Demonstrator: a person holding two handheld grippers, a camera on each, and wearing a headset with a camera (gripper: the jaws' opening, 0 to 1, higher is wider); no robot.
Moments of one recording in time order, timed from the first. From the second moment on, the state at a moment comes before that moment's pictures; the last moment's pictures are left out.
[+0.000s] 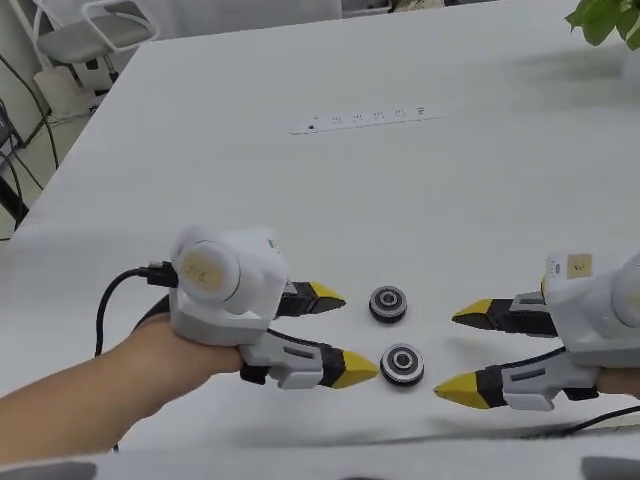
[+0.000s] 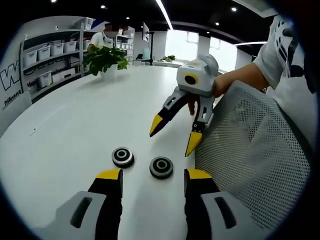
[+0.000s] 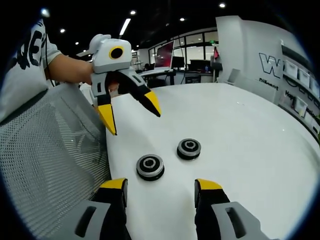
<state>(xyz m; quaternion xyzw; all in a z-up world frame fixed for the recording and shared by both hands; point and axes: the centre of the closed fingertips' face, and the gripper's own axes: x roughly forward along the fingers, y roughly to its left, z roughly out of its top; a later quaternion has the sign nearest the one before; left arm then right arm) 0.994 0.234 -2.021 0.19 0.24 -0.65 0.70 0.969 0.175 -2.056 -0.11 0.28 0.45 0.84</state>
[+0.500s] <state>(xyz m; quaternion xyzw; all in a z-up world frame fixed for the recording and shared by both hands) 0.983 0.213 -2.035 0.20 0.25 -0.67 0.67 0.975 0.171 -2.070 -0.11 0.28 0.47 0.83</state>
